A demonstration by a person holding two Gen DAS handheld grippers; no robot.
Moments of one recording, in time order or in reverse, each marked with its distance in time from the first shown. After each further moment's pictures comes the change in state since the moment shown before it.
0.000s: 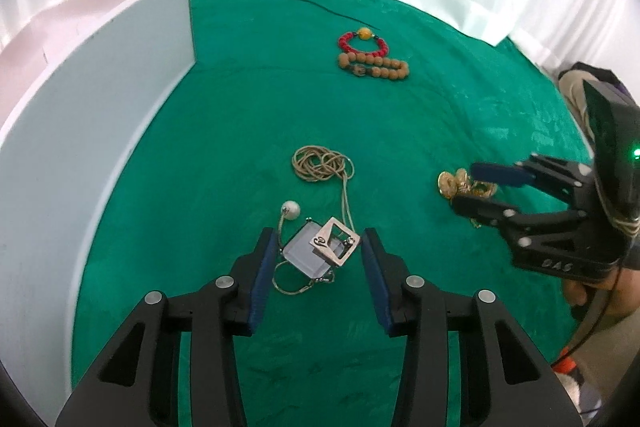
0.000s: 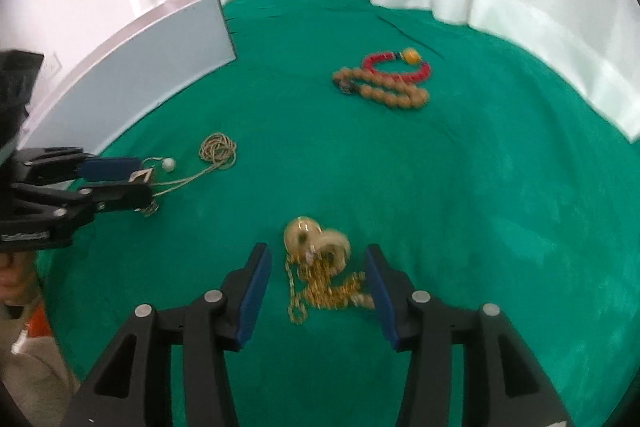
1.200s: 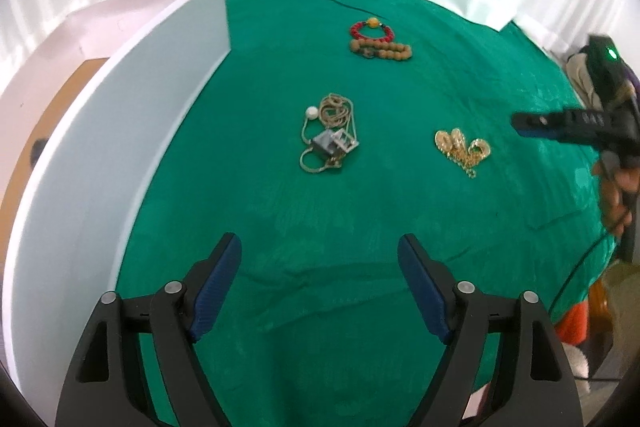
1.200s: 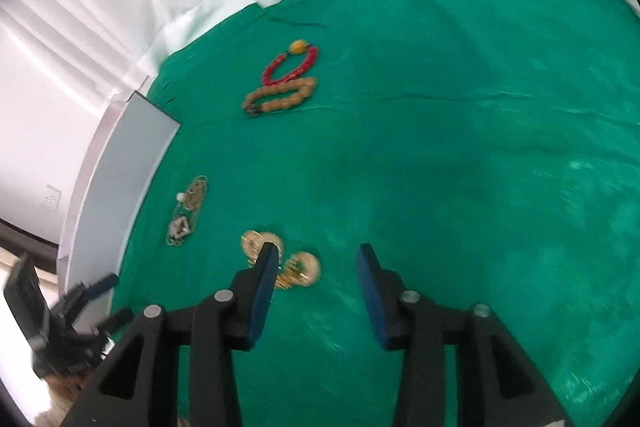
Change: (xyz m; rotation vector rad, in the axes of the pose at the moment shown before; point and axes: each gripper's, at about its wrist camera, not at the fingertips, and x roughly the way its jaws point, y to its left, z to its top) left arm -0.043 -0.001 -0.027 0.029 0.034 0.075; right arm -0.049 -0.086 -0.014 0.503 0.061 0.112
